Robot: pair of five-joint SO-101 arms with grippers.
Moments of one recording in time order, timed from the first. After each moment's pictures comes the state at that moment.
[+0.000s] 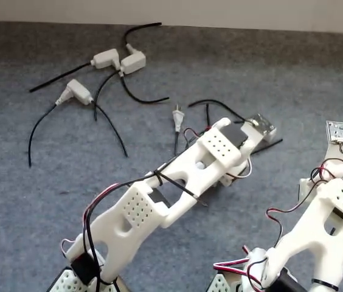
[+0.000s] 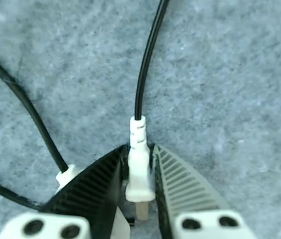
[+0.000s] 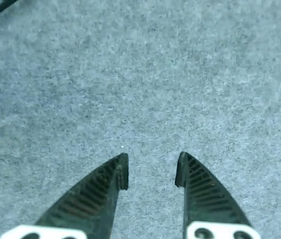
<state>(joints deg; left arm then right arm) 42.3 56.3 -50.1 90.5 4.6 36.1 -31.4 39.6 70.6 33.5</state>
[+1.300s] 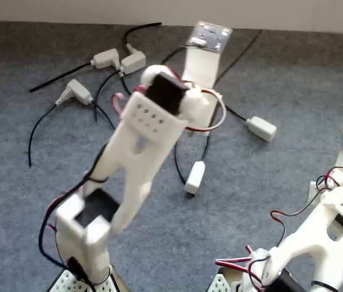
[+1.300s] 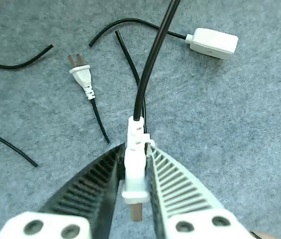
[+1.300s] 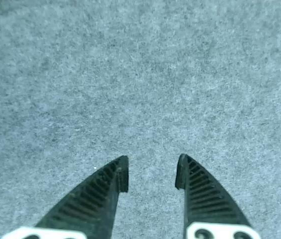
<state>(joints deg) 30.9 11.5 -44.4 101.1 17.5 39.9 -31.4 45.2 60.4 33.5</state>
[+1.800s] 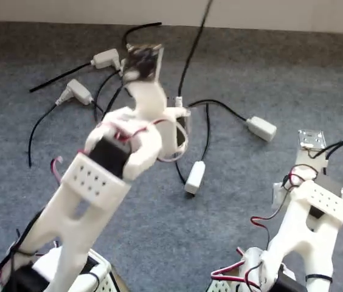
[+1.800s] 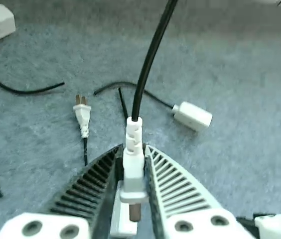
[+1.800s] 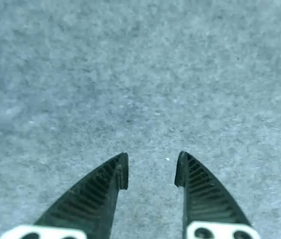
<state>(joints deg) 26.6 -36.0 29.8 45.8 30.5 25.9 -31.4 53.4 60.4 25.5</state>
